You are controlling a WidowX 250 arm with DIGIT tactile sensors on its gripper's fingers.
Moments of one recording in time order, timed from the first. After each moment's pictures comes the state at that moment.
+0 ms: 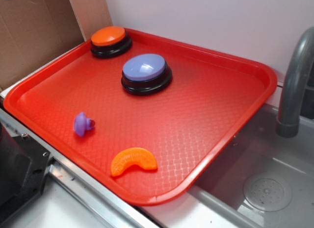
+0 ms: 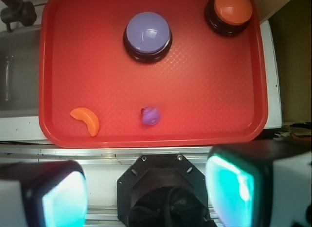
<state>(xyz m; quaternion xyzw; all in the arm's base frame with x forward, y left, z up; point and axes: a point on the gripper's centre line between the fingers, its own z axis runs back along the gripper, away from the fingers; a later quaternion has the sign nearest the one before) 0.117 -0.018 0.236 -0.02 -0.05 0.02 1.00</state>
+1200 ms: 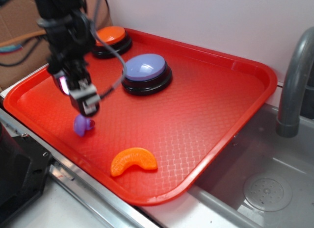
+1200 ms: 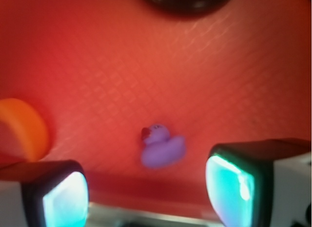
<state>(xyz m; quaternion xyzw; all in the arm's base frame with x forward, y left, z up) 0.156 -0.019 0.050 -0.03 0.06 -0.07 1.00</state>
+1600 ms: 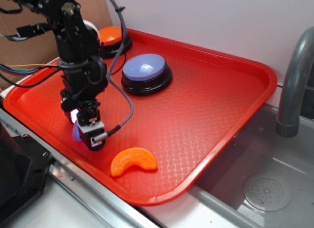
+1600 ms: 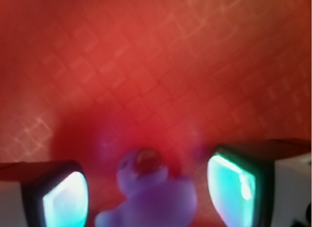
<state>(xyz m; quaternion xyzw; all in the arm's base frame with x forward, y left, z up) 0.149 -0.016 0.011 -0.04 0.09 -0.07 0.99</state>
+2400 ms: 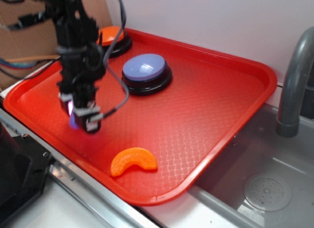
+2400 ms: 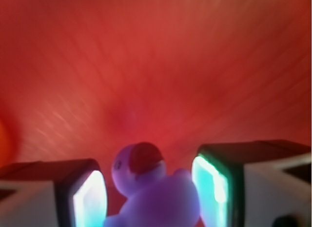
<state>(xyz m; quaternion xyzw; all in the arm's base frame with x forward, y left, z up) 0.165 -0.015 0.054 -0.07 0.11 -0.04 0.99</state>
